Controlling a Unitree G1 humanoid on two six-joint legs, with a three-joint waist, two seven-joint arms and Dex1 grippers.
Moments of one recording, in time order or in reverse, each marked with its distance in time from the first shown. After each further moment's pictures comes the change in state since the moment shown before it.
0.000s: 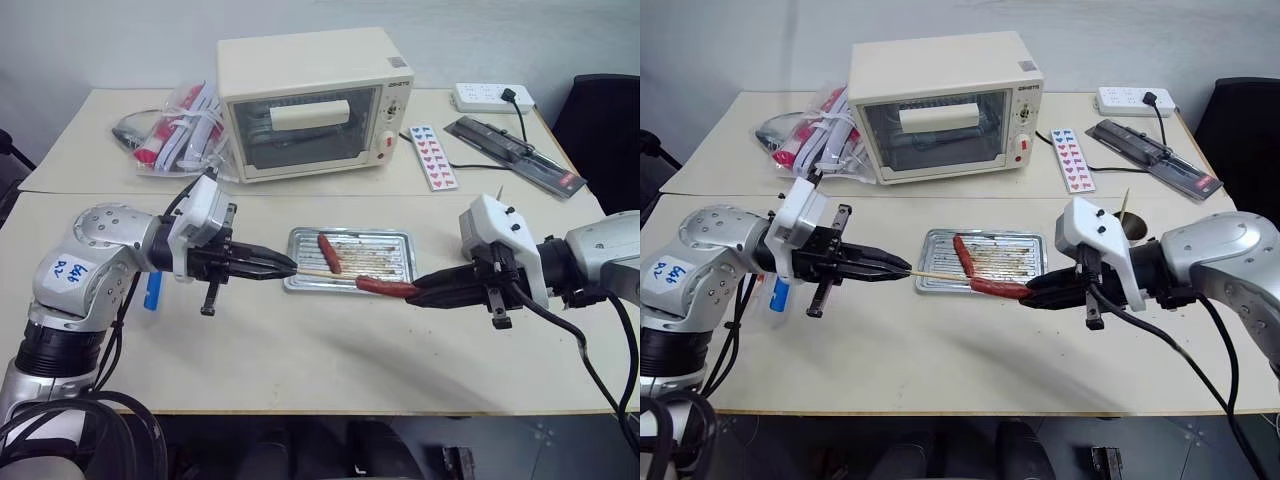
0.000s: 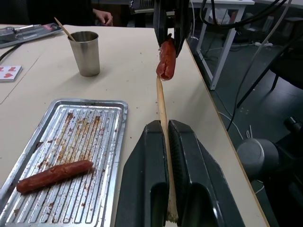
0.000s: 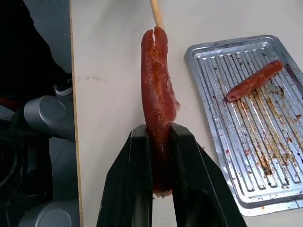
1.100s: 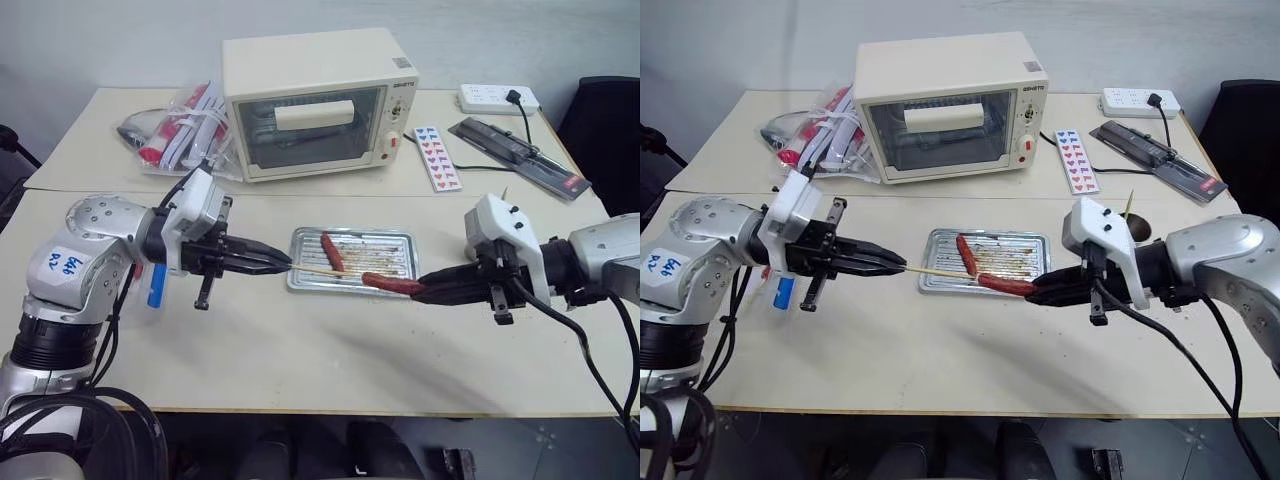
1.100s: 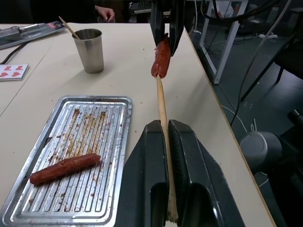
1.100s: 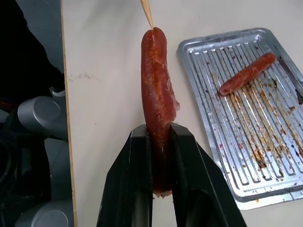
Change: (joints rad) left arm -0.030 0.008 -0.004 0.035 0.020 -0.022 -0.035; right arm 0.001 -0.004 -0.010 0.042 0.011 -0.003 -0.010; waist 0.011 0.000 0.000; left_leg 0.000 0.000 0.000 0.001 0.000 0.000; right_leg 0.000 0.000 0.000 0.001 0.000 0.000
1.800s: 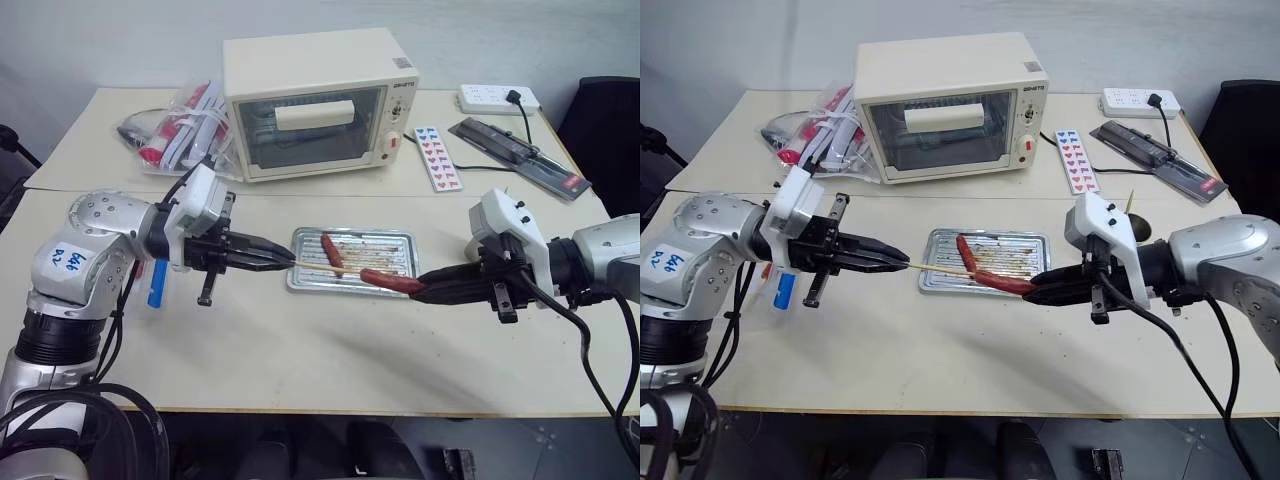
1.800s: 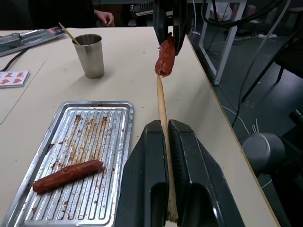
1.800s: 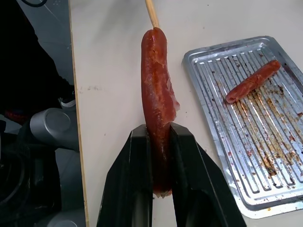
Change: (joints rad) left arm -0.032 0.005 -0.003 0.013 0.010 -0.004 -0.013; right arm 0.040 0.000 -0.032 0.007 0.047 0.024 -0.017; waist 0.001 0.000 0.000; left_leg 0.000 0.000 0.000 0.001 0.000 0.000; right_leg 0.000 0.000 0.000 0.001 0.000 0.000
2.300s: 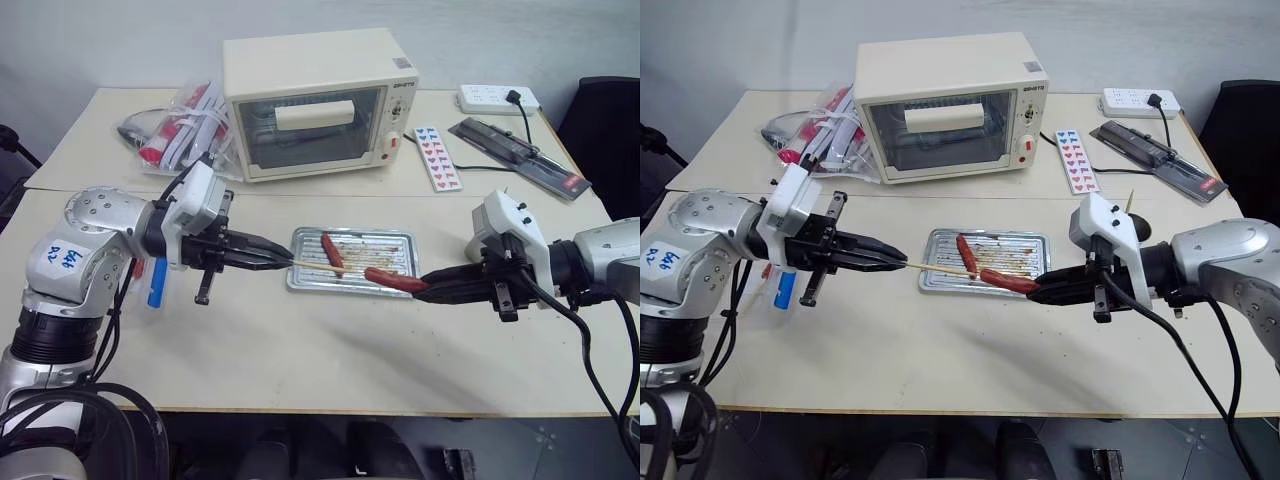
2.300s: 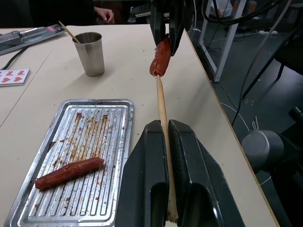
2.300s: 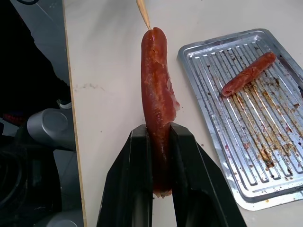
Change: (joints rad) left arm -0.003 -0.008 0.000 -0.004 -0.001 0.007 0.002; right arm 0.009 0.000 -0.001 0.012 0.009 -0.011 0.001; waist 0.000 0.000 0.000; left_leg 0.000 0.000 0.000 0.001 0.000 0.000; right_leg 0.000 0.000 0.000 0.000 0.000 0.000
